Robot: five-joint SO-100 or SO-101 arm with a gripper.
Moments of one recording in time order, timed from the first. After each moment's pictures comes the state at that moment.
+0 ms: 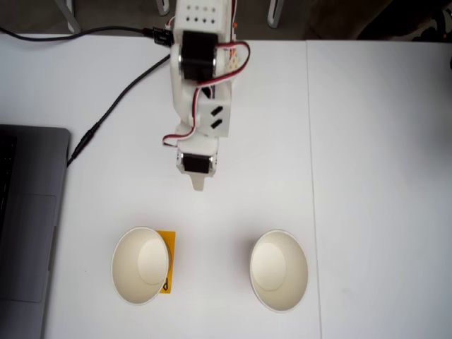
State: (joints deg) arm 6.1 128.5 124.3 67.9 1.7
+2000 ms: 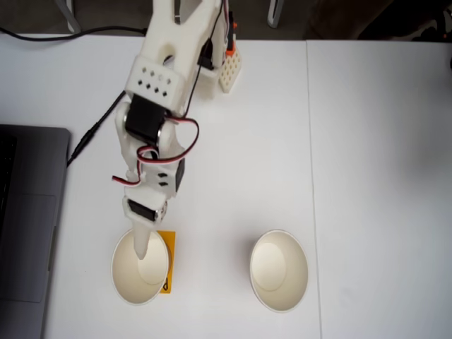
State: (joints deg) arm 19.0 100.1 102.7 67.9 1.7
